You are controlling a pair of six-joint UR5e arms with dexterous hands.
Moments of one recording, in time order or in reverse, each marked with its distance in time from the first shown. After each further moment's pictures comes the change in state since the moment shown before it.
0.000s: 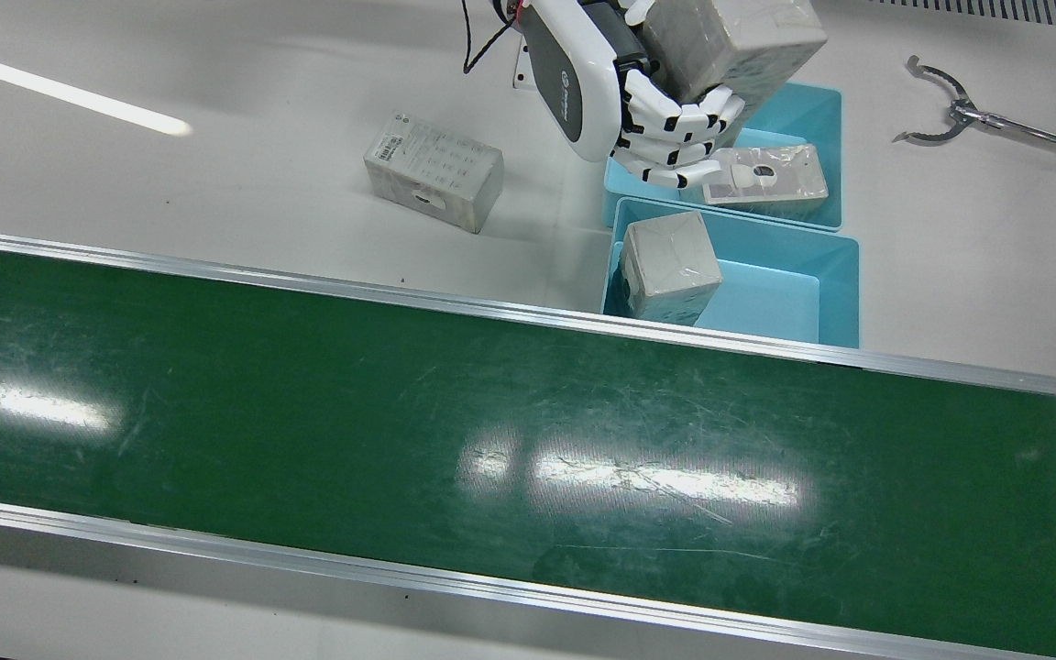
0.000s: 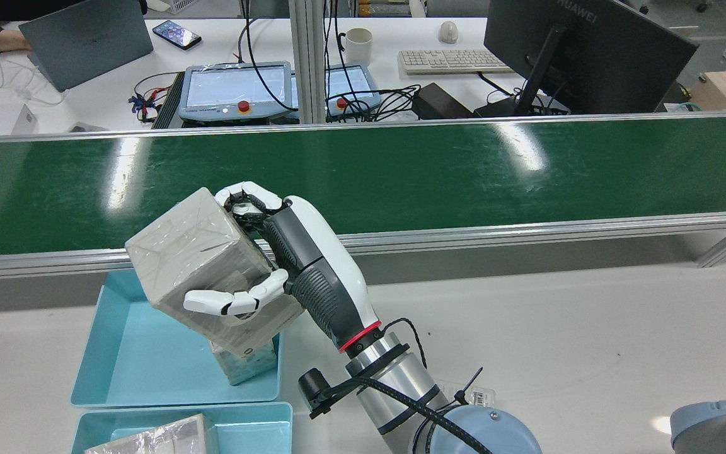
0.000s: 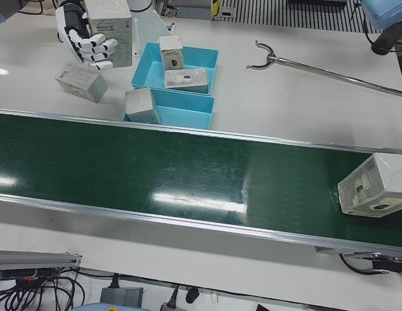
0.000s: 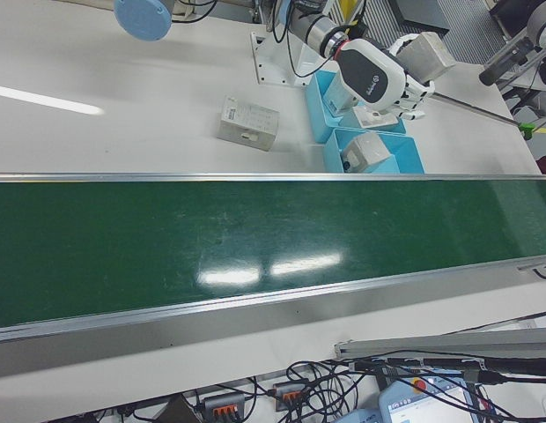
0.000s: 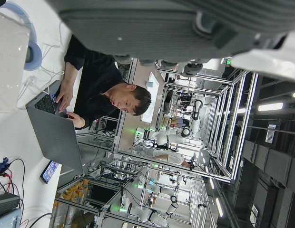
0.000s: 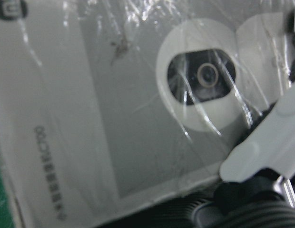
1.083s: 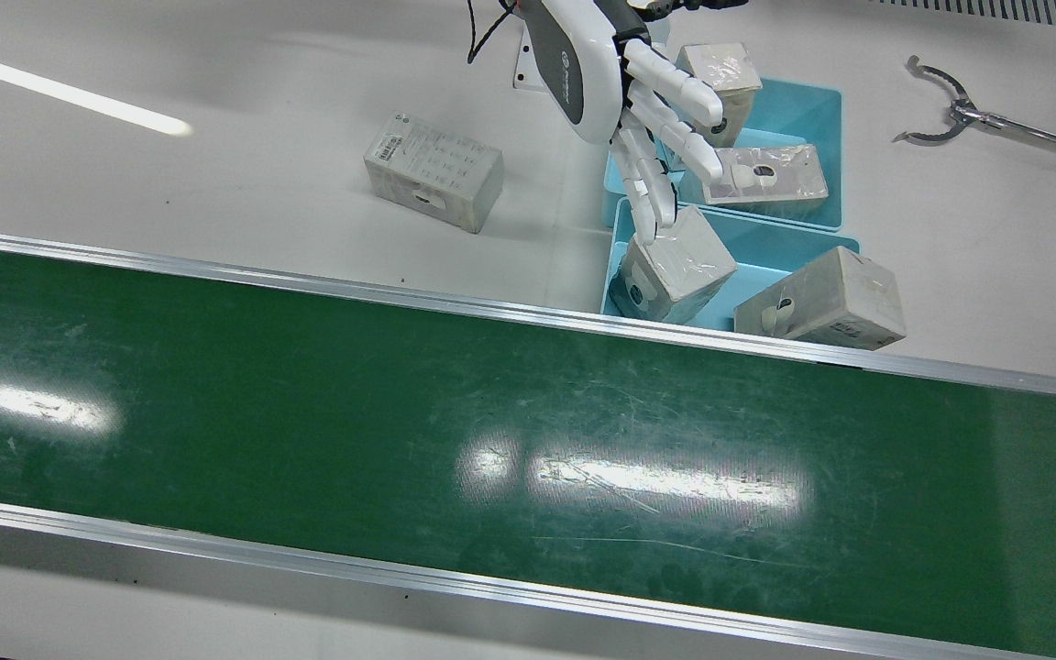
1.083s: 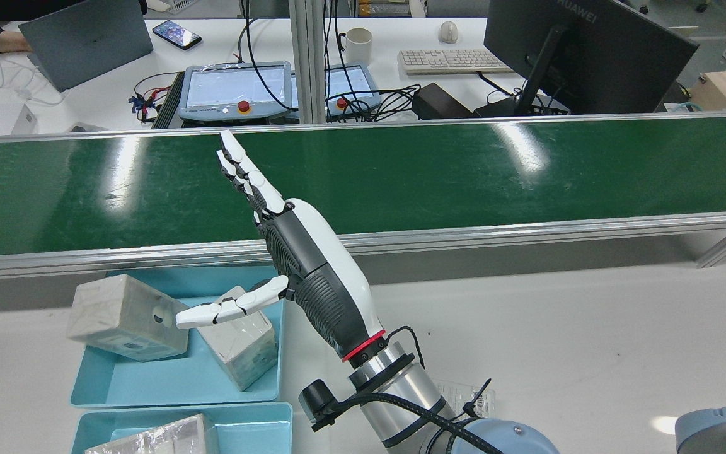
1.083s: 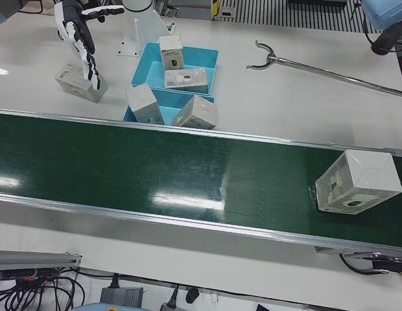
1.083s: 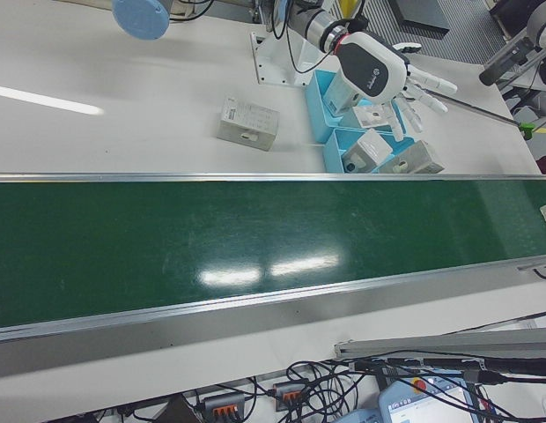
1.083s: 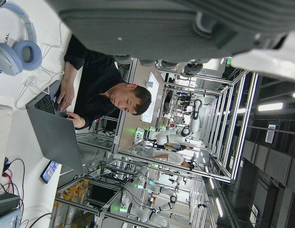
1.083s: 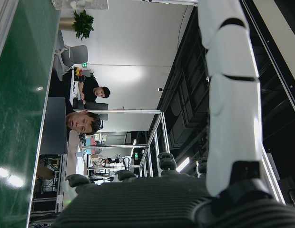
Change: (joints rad) left arm 0.000 0.000 0.000 0.000 0.000 0.000; right arm -0.010 -0.020 0.044 0.022 0.009 -0.012
